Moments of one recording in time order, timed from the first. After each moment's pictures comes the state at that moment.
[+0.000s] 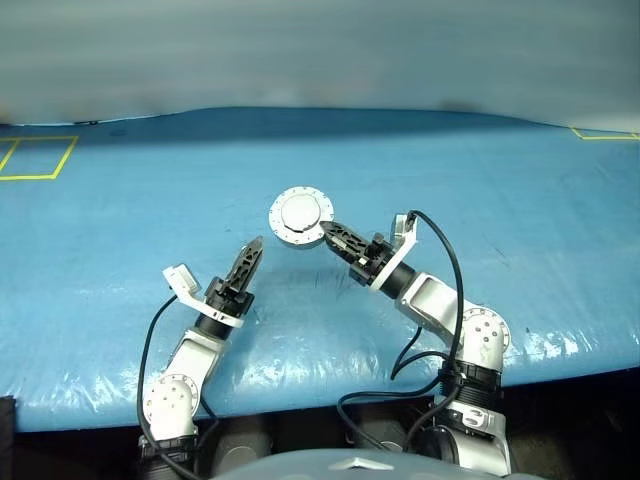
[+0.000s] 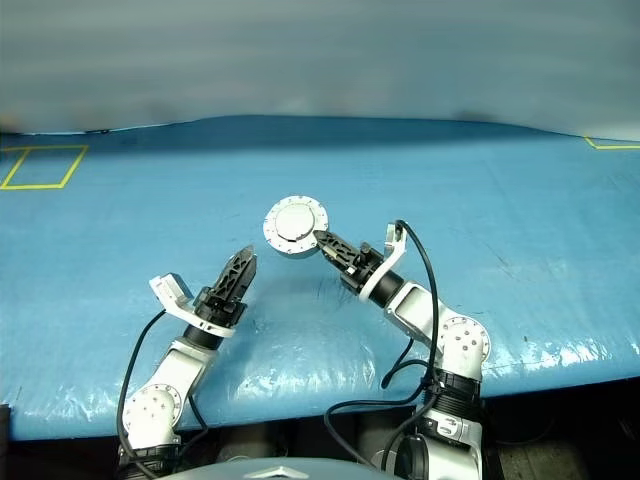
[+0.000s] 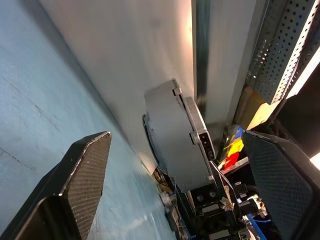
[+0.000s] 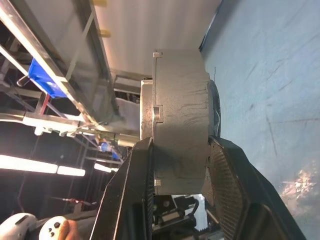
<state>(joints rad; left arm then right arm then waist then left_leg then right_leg) 0.10 0.00 0.19 -0.17 -1.19 0.52 -0.55 -0.28 0.08 -0.33 -0.09 1.45 1.14 -0.03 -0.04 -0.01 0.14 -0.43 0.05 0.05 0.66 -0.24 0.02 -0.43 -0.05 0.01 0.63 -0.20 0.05</state>
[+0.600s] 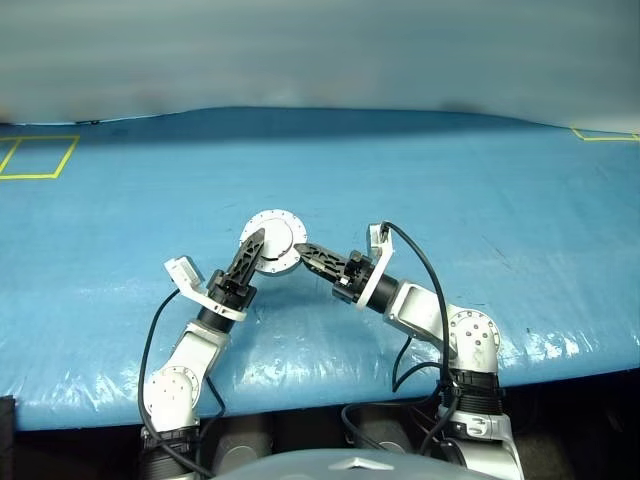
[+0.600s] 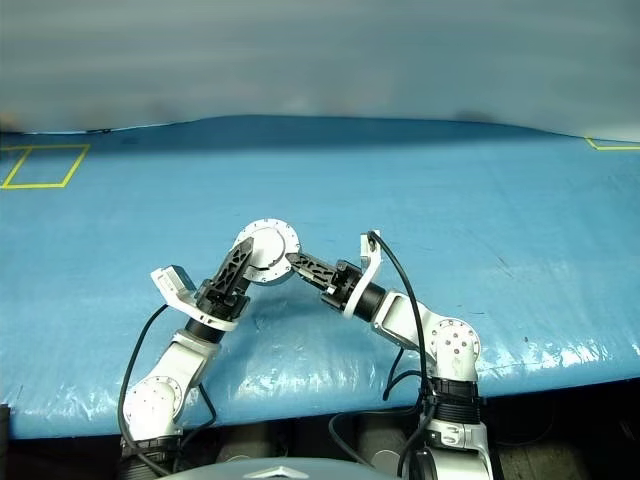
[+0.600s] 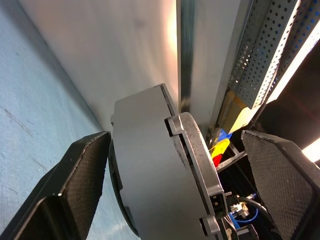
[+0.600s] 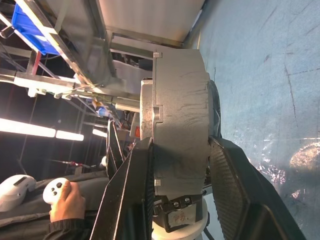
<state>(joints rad) 0.06 -0.01 0.20 -0.17 -1.20 0.54 -0.58 -0.25 0.00 -0.16 -0.12 1.52 1.12 -0.03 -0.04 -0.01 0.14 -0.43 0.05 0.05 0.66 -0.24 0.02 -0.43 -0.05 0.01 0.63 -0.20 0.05</state>
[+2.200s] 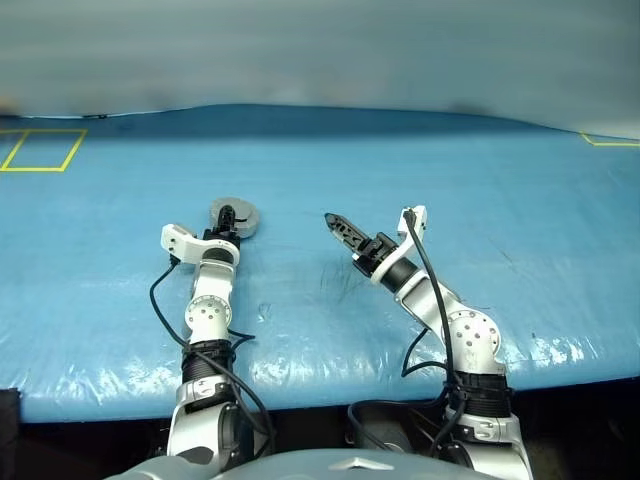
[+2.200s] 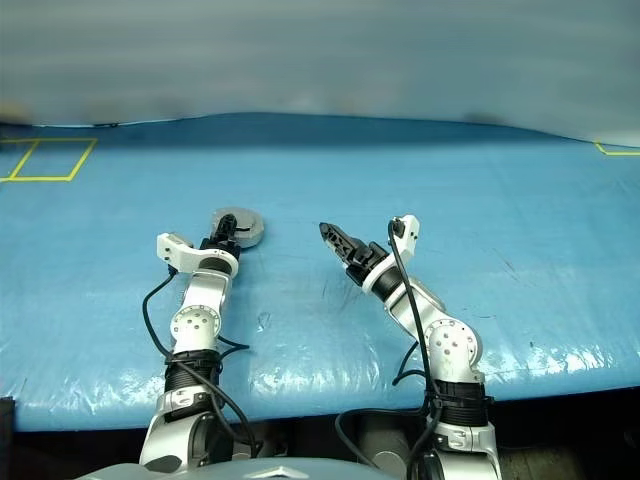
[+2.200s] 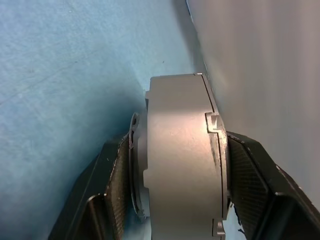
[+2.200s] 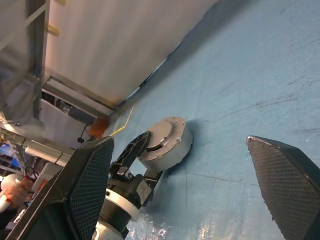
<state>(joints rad) -0.41 -0.13 0.42 0.26 -0.86 0.16 0.16 -0.24 -0.05 -0.12 -0.18 1.04 0.76 0.12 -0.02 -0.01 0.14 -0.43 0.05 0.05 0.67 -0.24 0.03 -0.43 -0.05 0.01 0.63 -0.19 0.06</state>
